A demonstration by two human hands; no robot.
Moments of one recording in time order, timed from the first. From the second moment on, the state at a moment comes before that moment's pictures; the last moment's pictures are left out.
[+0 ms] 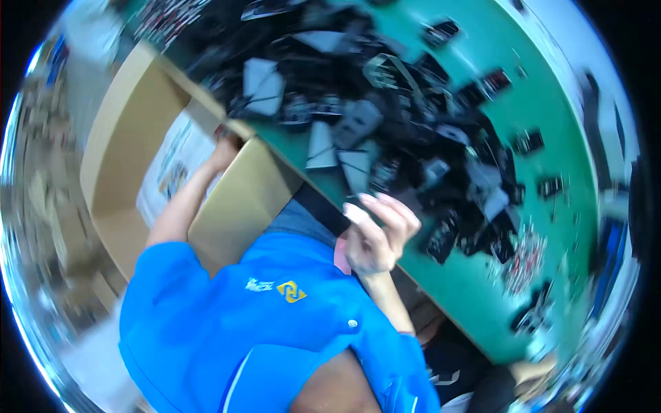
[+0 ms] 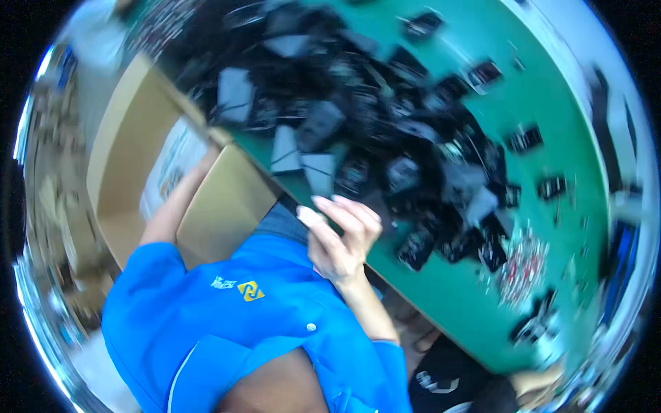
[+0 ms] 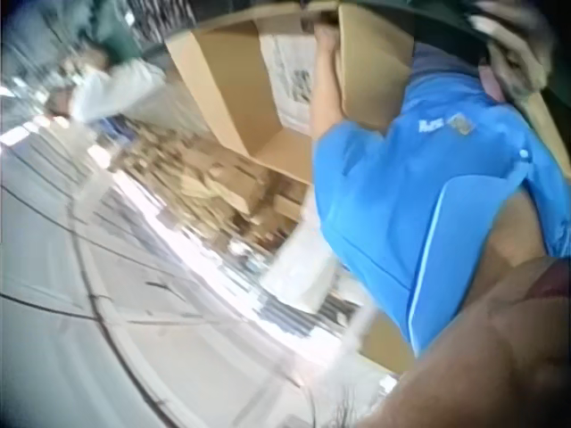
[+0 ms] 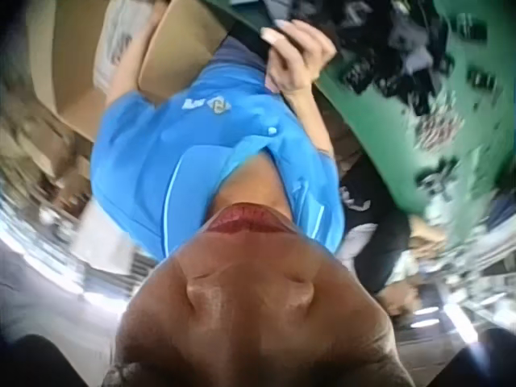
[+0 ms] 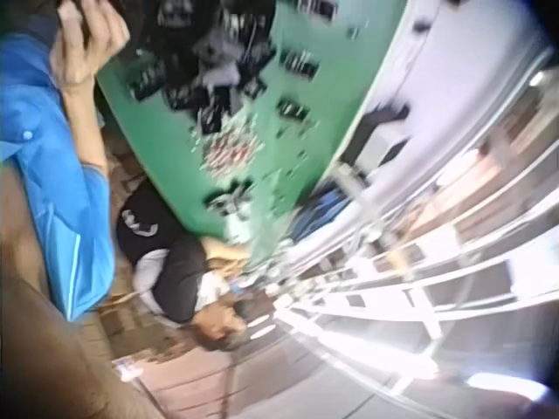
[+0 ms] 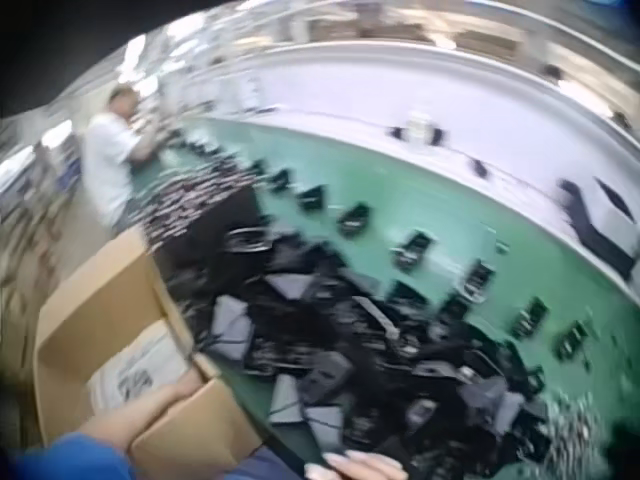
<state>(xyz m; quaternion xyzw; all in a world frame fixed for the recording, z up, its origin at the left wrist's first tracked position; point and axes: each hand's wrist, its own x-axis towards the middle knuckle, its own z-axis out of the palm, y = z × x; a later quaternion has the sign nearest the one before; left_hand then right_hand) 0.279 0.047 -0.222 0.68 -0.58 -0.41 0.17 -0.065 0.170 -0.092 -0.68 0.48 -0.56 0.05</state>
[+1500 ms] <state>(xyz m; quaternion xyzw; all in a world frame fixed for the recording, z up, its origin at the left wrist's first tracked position) 0.338 0.129 -0.147 0.74 -0.60 -0.30 -0.01 -0.076 0.174 -0.100 -0.69 0.45 -0.57 0.05</state>
